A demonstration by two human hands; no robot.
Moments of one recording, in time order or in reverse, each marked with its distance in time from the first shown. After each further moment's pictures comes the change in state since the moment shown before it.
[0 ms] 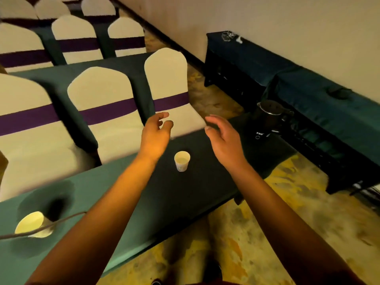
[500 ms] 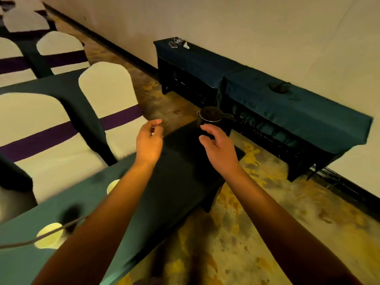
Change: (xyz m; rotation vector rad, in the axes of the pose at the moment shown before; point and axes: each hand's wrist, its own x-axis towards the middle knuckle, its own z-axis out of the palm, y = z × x) left_hand 0.035 0.045 0.248 -0.056 -0.098 0.048; right_hand 0.045 0.139 -0.179 0.006 0.133 0.167
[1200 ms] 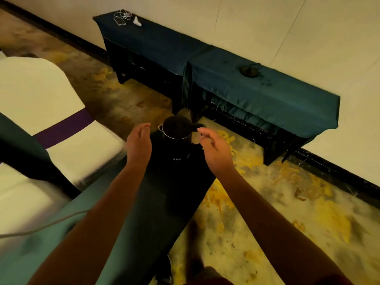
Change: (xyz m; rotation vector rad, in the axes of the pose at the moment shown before) left_hand 0.170 -0.039 0.181 0.076 -0.178 -0.124; right_hand 0.169 0.127 -0.038 0.094 0.214 0.264
